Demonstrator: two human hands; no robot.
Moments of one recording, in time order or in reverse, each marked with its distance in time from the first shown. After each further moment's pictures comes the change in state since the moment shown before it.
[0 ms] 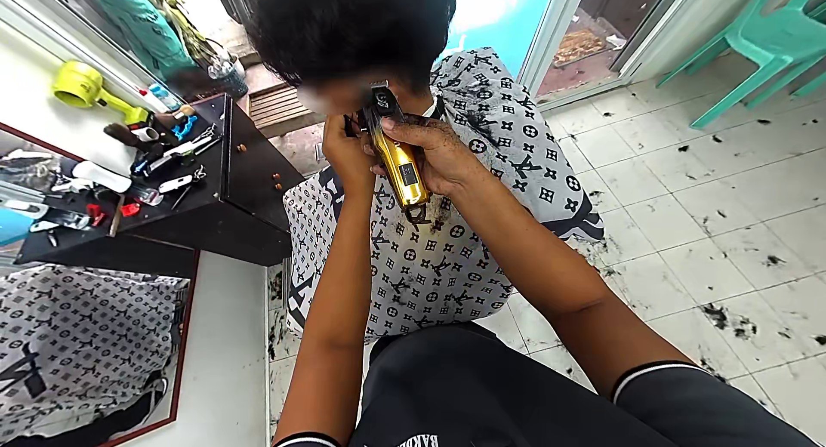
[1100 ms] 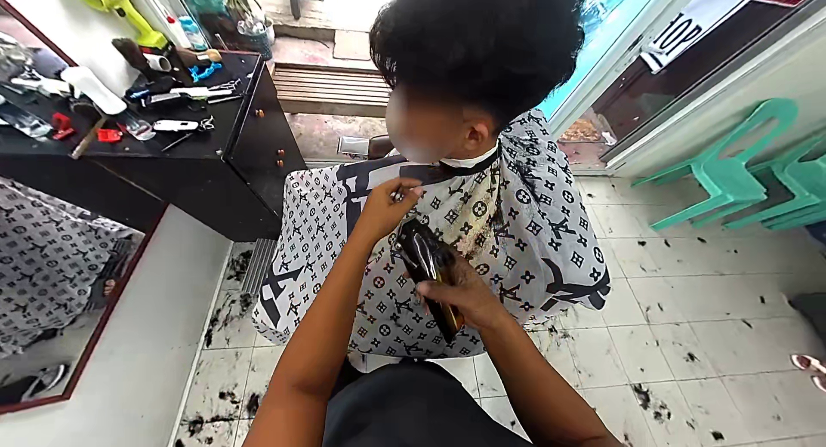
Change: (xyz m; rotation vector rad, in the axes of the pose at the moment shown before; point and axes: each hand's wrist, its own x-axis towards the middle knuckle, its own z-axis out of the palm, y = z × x) left_hand -0.038 -0.043 -0.085 -0.250 -0.685 -0.297; right_hand -0.092 0.097 0.013 -0.318 -0.064 0.201
